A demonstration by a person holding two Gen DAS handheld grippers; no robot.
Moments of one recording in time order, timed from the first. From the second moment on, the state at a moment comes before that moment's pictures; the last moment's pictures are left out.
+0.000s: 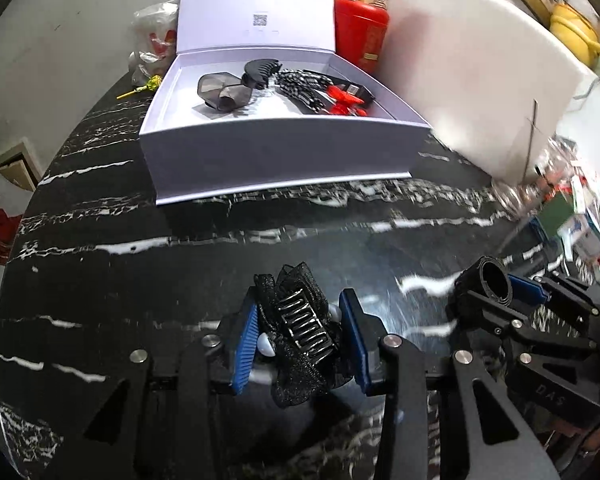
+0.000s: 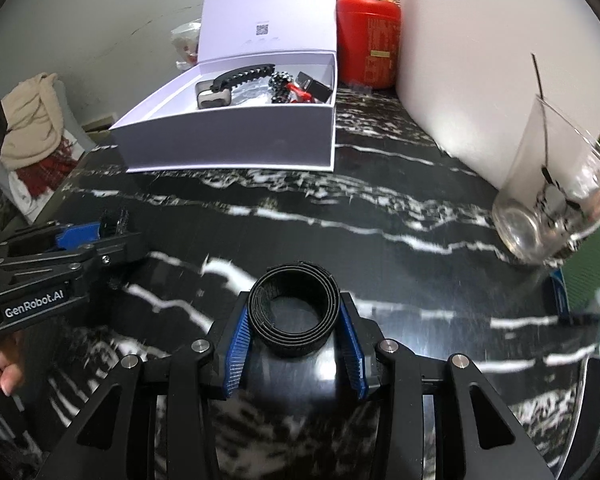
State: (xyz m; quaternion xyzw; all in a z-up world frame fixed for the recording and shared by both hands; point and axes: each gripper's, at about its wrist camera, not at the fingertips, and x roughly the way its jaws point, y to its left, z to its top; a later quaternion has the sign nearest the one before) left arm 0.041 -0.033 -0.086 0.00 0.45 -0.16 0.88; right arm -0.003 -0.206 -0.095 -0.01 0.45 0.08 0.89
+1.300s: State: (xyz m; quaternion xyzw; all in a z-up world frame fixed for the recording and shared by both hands) left arm 0.002 -0.034 -0.086 0.03 0.43 -0.16 0.89; right arm -0.038 -0.199 -0.098 -0.04 0.42 0.05 0.90
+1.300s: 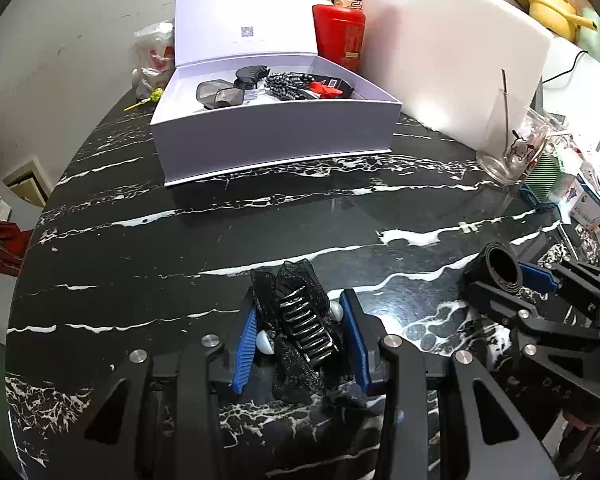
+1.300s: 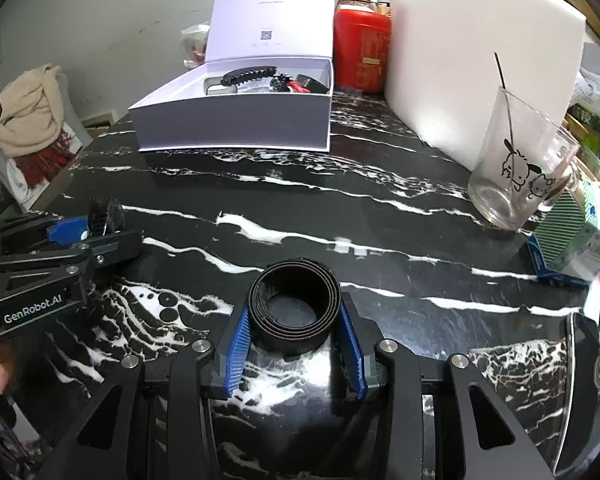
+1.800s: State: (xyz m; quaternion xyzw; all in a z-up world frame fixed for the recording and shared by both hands) left arm 0.001 -0.034 -0.067 0.04 0.43 -0.16 0.89; right arm -0.043 -0.193 -0.080 -0.03 0.42 0.07 0.90
